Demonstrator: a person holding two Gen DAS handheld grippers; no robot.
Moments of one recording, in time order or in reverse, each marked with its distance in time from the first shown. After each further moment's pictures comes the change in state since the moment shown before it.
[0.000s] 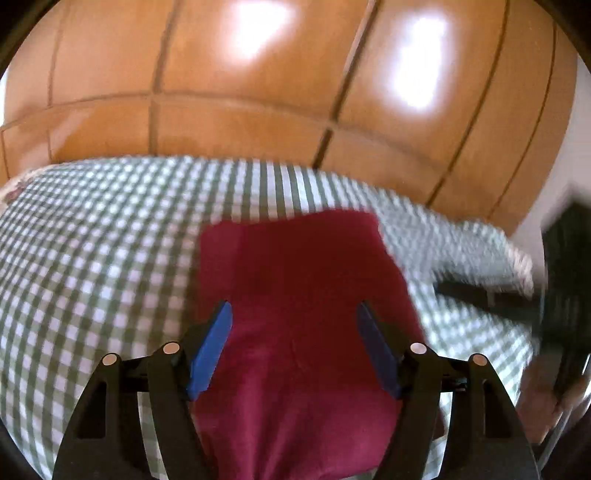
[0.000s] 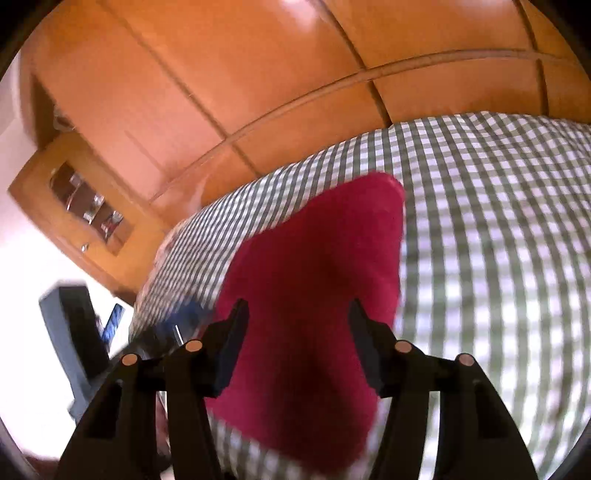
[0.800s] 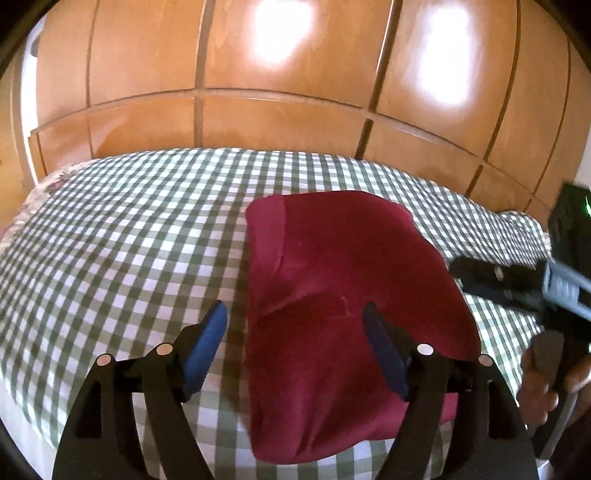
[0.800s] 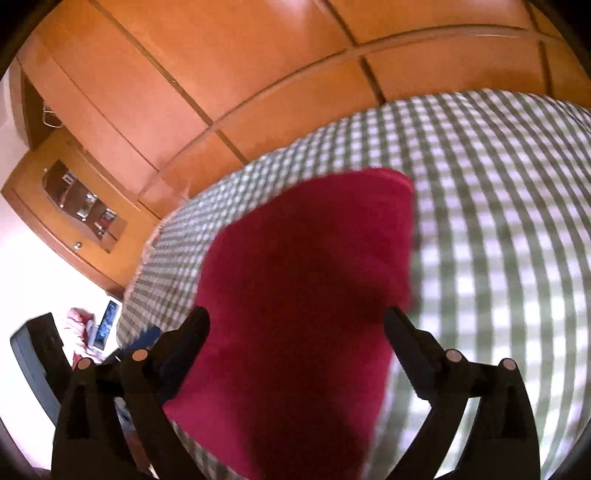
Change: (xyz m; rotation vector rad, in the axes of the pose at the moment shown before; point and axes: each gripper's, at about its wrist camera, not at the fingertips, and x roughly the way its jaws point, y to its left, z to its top) left arm -0.021 0.010 -0.024 -0.014 -0.036 0.178; right arm 0.017 -0.023 -0.033 -0.003 0.024 -0.023
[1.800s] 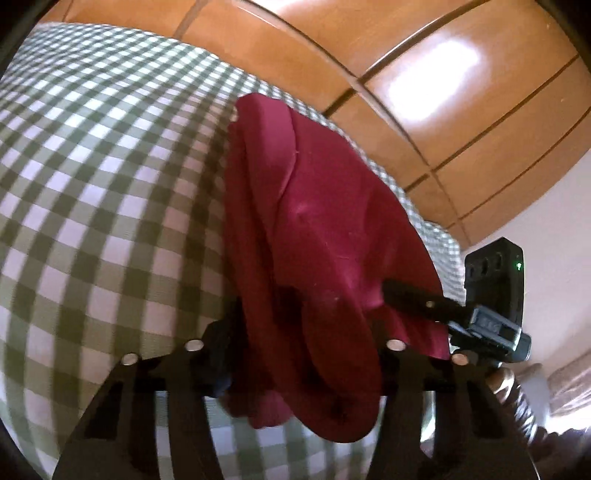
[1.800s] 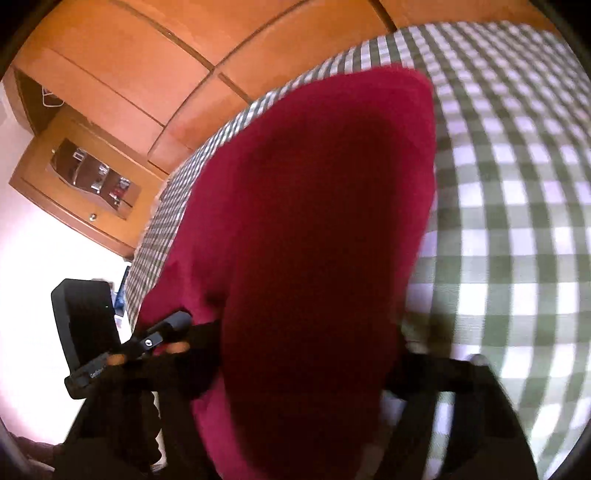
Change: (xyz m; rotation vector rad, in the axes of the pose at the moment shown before) left arm 0.041 0.055 -0.046 -0.291 0.175 -0.485; right arm 0.037 -0.007 -0.026 -0.024 0.137 0.077
